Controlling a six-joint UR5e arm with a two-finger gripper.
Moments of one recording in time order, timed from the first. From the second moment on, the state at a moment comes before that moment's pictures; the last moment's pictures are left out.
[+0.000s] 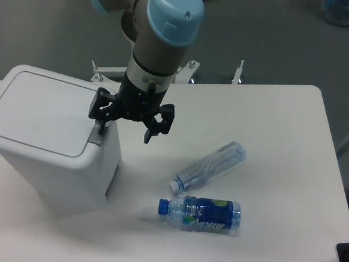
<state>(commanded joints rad) 2.35 -1.77 -1.39 -1.47 1.22 0.30</state>
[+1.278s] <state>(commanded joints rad) 2.50 -1.79 -1.36 -1.29 1.39 0.39</state>
